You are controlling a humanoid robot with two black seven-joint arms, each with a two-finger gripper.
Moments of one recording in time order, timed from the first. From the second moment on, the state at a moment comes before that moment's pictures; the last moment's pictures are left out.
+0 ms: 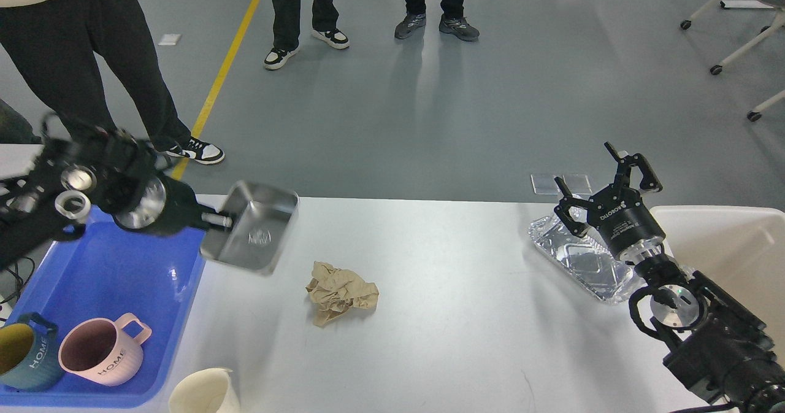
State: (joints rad) left arm -0.88 0.71 -0.72 -1.48 1.27 -0.96 0.54; right arm 0.51 -0.23 1.10 0.60 -0.14 0.67 0.29
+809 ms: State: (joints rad) left arm -0.90 1.00 -0.89 -1.24 1.11 -0.96 0.51; right arm 0.51 -0.21 1.10 0.63 -0.19 0.66 0.29
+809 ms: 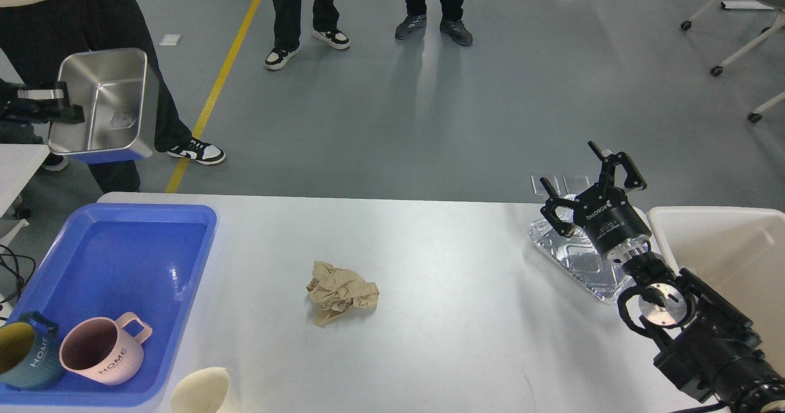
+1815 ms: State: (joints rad) left arm -0.72 0.58 -0.57 -0.41 1.45 -0.43 0.03; right arm 0.50 -0.21 1.10 0.63 -0.19 0.67 0.29
